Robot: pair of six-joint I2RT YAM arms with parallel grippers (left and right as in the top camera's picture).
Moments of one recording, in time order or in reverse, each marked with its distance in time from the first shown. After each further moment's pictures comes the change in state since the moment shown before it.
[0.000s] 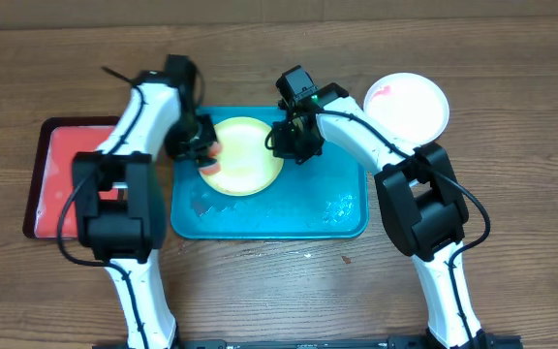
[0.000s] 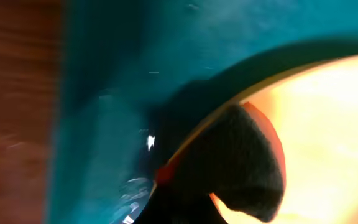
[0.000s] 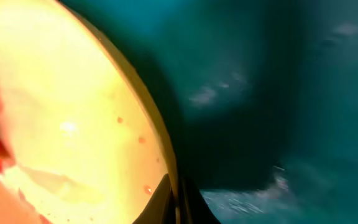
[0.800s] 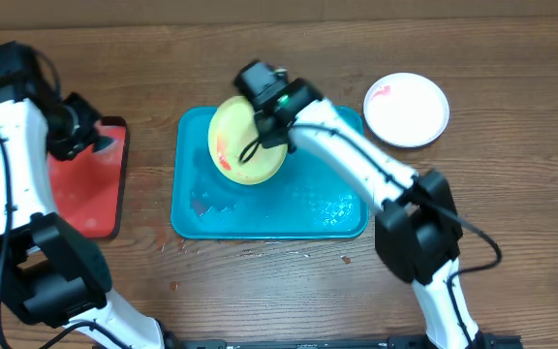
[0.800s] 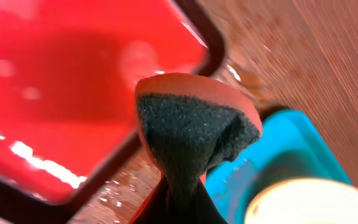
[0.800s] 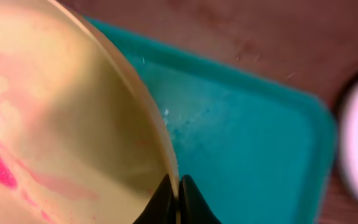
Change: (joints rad) left arm 0.459 -0.292 0.042 -0.065 0.070 -0.052; right arm 0.189 -0.103 0.189 -0.188 0.642 -0.116
